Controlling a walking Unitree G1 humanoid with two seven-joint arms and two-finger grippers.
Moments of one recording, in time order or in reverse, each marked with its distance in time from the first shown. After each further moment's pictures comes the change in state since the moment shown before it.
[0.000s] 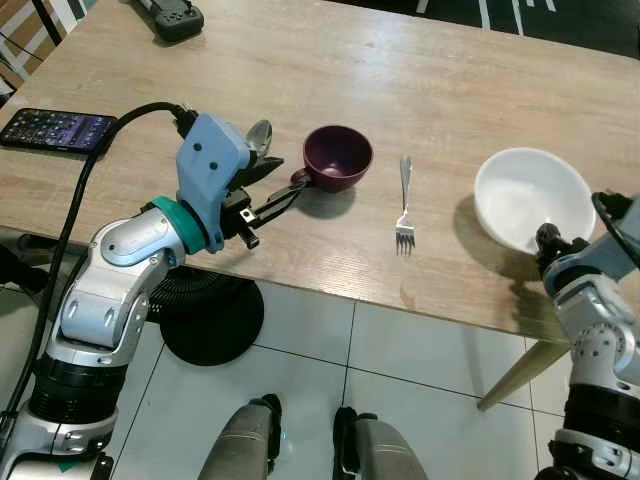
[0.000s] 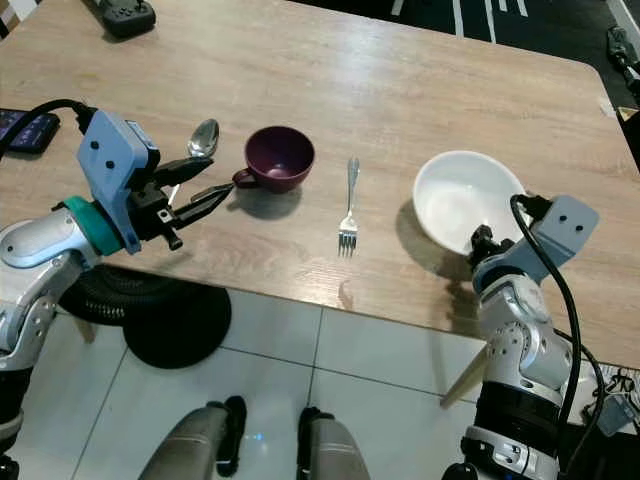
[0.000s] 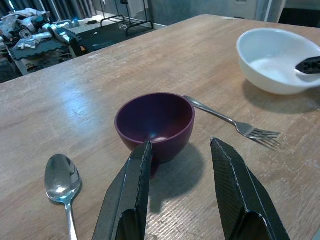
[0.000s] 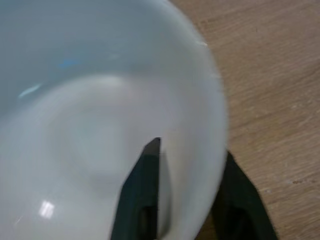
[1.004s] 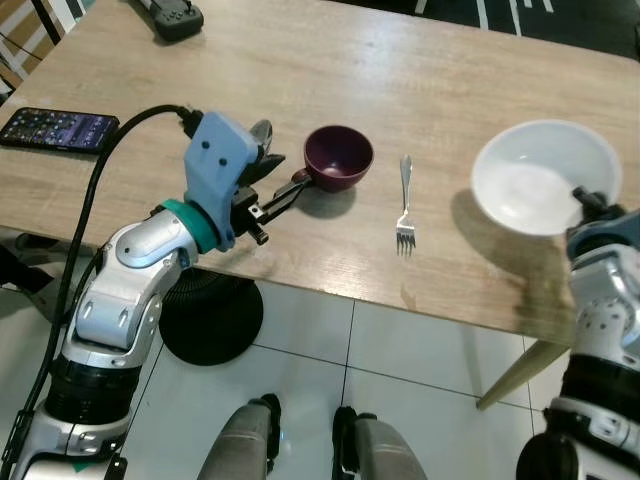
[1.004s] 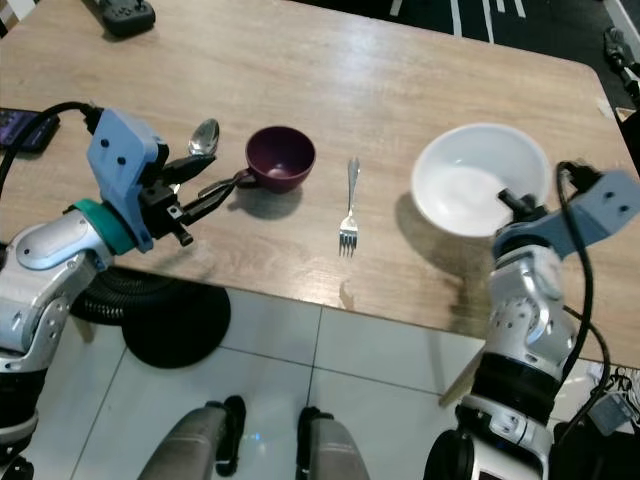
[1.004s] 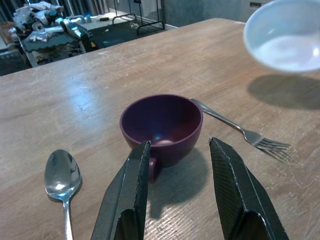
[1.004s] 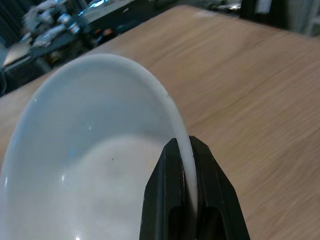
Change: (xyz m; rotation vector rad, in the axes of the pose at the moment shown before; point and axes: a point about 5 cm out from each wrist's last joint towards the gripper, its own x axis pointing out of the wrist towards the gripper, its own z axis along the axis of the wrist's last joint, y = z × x) left arm 0.009 -0.006 -0.001 -0.047 -0.002 0.064; right arm 0.014 -0.007 0.061 0.198 -0.293 -0.116
